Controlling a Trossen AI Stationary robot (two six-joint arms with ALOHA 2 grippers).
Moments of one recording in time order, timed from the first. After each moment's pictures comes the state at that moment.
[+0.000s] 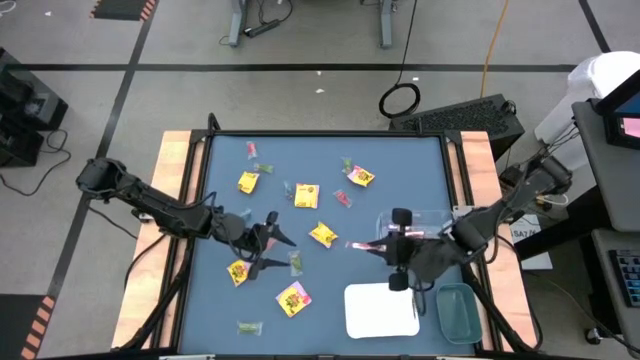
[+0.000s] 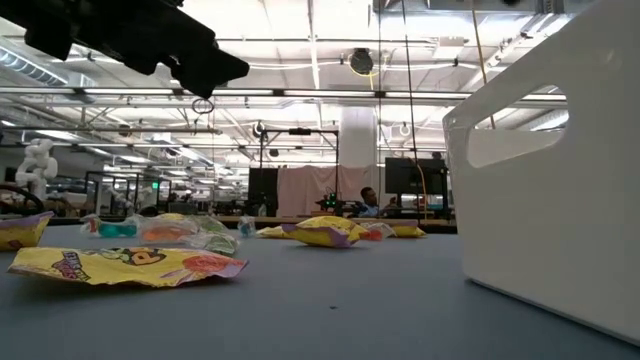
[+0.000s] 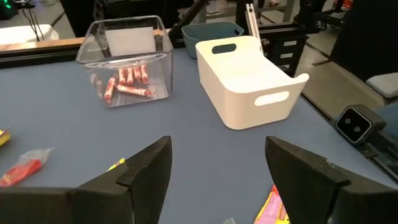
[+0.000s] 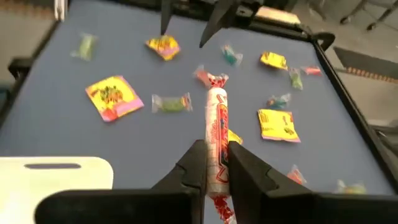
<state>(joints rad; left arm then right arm) -0.31 1.22 0.48 0.44 -0.01 0.00 0.59 1.28 1.06 -0.51 0.65 0.29</state>
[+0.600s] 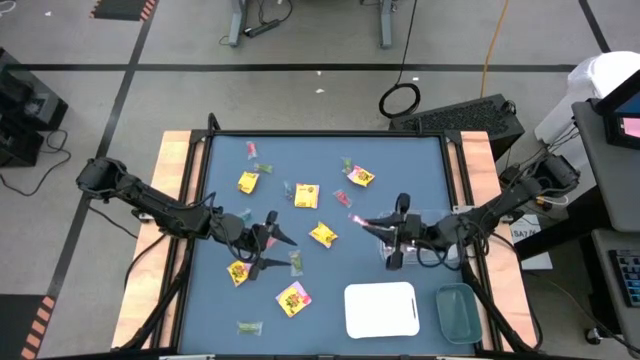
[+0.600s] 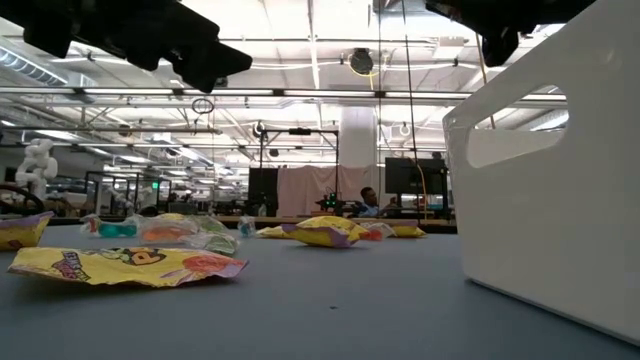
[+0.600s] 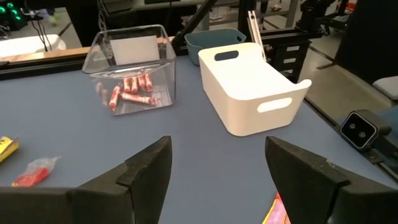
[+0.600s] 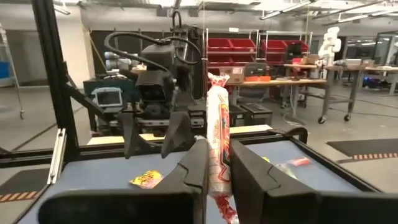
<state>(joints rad) -0.32 1.22 0.48 0.47 -0.04 0.02 0.46 1.18 0.41 0.89 0.65 -0.02</state>
